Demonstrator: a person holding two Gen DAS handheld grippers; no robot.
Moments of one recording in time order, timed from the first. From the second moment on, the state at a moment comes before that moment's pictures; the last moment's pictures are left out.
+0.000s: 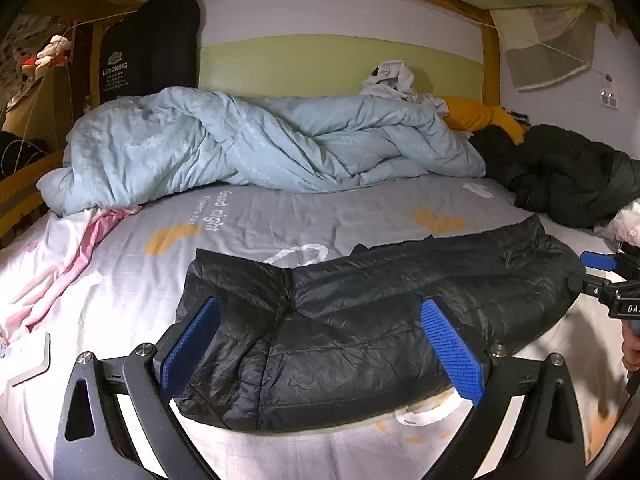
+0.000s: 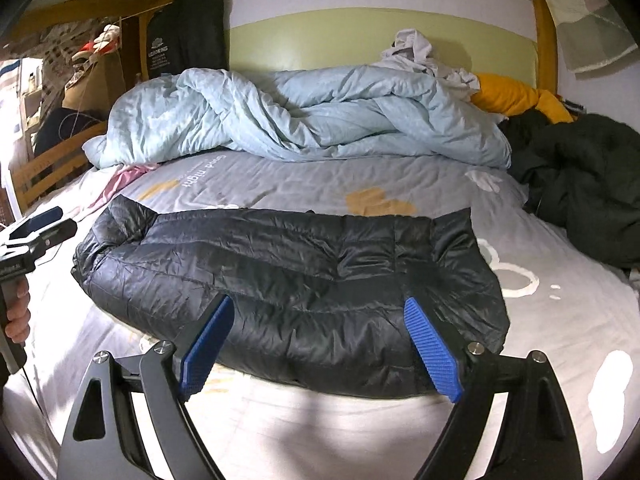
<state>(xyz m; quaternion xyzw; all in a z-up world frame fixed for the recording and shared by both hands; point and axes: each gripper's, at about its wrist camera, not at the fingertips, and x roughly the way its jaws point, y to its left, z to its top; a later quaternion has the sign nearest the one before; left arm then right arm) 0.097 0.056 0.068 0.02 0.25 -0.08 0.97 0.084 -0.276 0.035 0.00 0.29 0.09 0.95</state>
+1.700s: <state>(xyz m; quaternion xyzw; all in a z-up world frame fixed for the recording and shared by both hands) 0.140 0.039 -0.035 0.04 0.35 -0.04 0.94 0.278 -0.137 -0.019 0.03 0.56 0.05 0.83</state>
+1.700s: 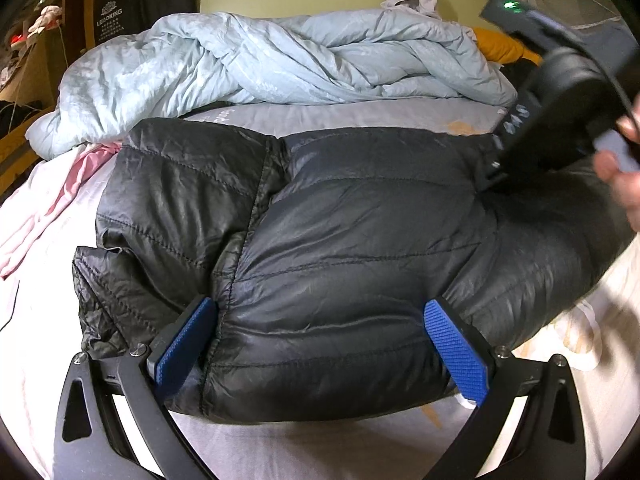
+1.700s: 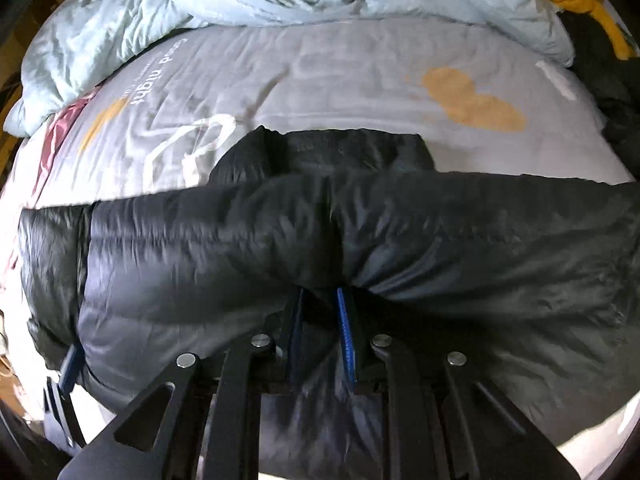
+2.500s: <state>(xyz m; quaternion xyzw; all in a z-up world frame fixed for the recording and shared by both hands) 0.146 0.039 -0.040 0.05 0.36 -0.03 0.93 0.245 -0.143 -0.017 0.02 0.55 0.08 0.83</state>
